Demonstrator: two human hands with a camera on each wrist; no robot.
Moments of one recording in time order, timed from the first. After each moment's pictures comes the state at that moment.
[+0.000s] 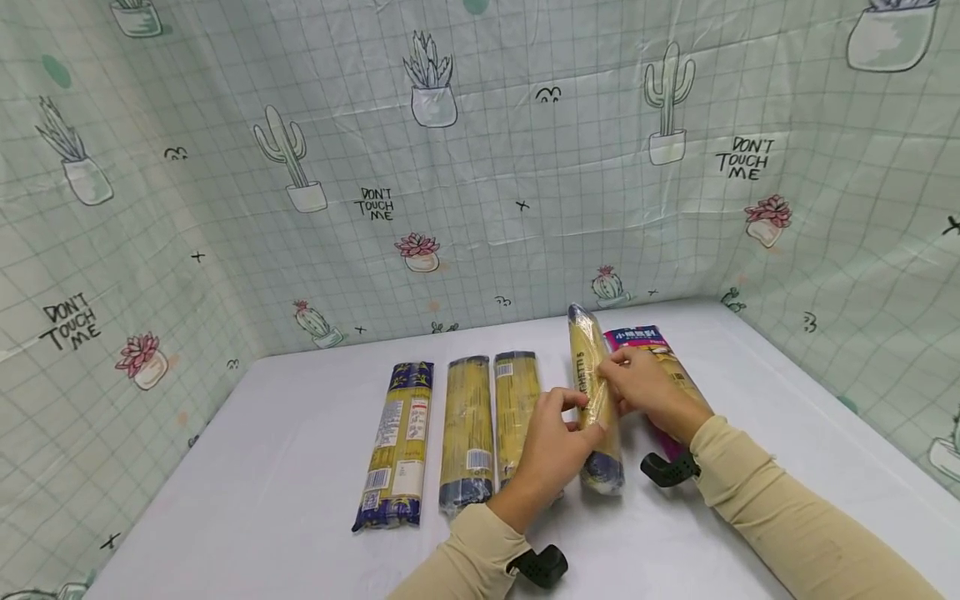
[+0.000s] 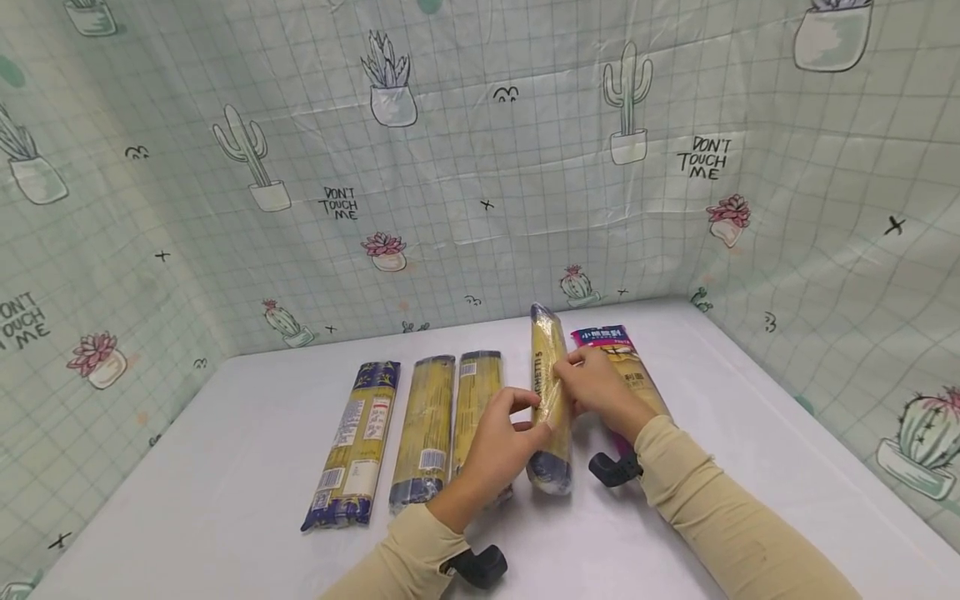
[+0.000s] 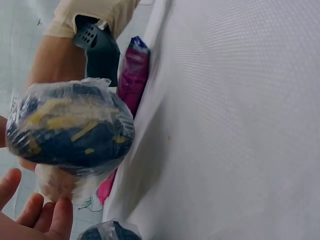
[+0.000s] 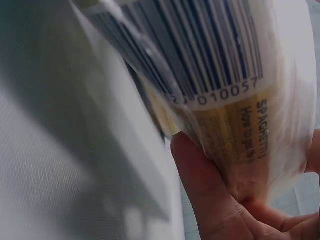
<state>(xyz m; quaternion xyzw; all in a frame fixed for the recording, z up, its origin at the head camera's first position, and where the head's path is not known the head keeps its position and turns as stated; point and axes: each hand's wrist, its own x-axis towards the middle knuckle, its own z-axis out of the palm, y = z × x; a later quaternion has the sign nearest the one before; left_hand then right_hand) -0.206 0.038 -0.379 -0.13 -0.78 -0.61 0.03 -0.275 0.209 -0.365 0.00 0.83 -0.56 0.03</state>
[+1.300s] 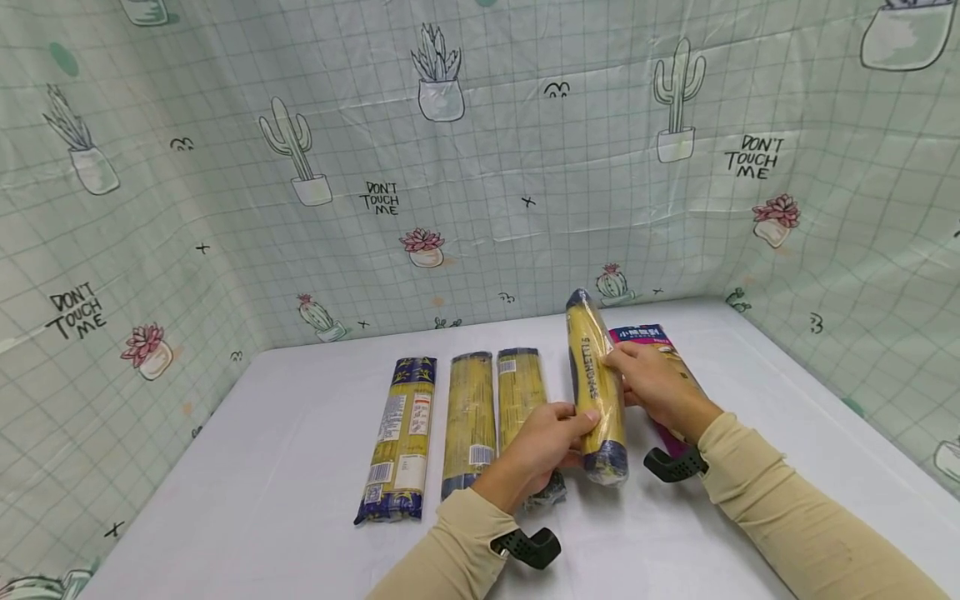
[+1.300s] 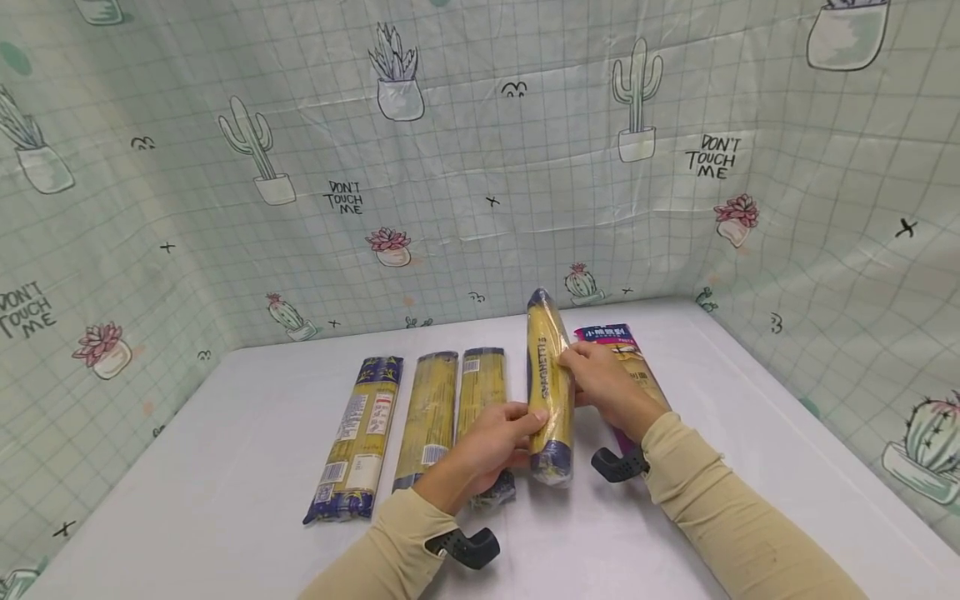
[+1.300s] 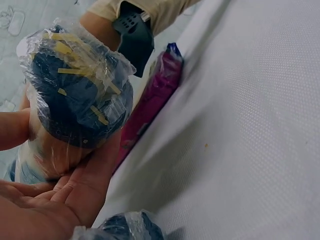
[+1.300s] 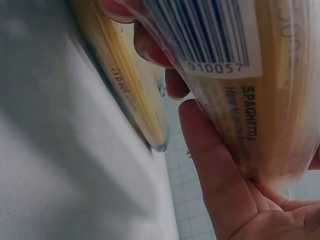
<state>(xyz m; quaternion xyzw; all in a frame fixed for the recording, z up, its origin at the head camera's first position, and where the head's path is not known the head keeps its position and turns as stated) -0.215 0.024 -0.376 -0.06 -0.69 -0.70 -0.19 -0.273 0.210 -0.357 -0.04 0.76 -0.64 0.07</state>
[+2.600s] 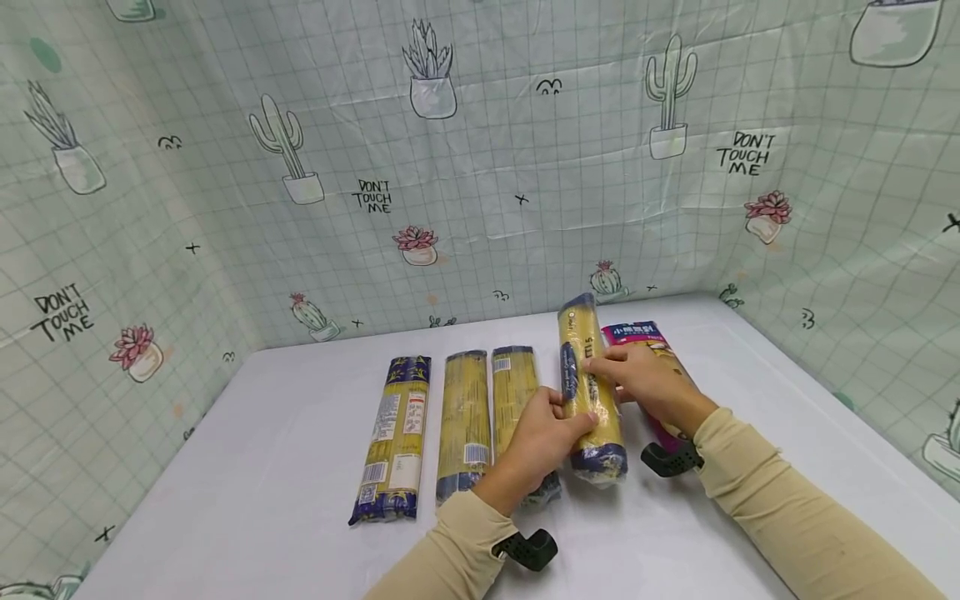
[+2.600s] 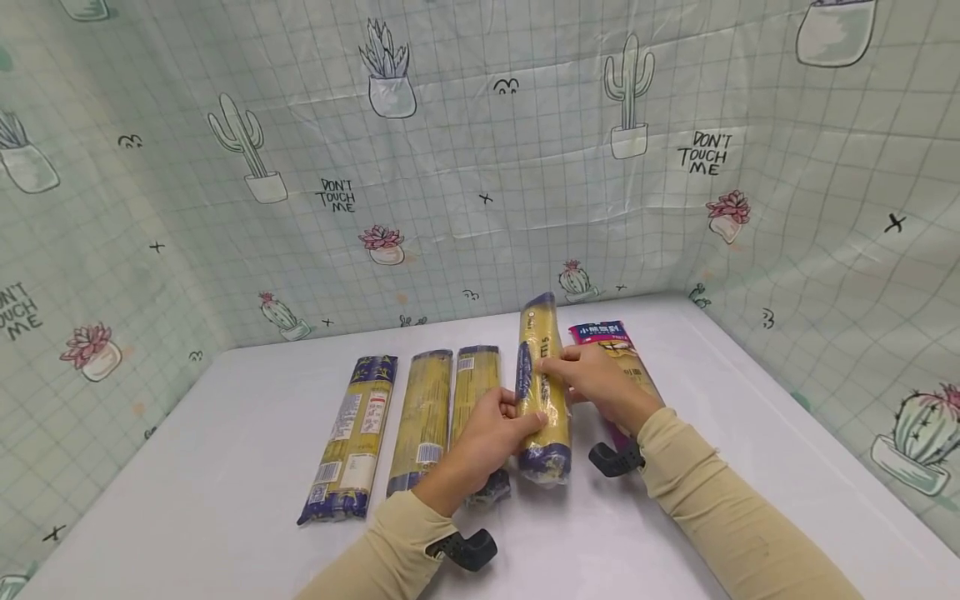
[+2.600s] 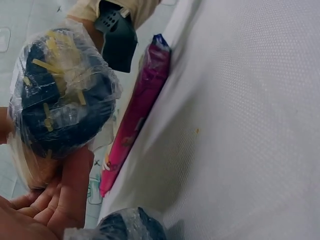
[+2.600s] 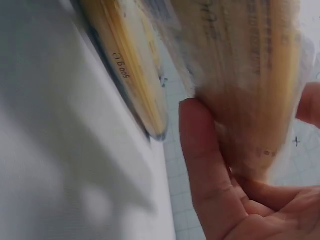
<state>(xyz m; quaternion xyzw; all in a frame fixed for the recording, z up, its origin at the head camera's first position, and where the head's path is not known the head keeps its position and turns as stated) -0.214 0.028 -0.372 -0.05 -0.76 -0.65 -0.10 -0.274 0.216 -0.358 -0.09 0.80 -0.59 0.08</state>
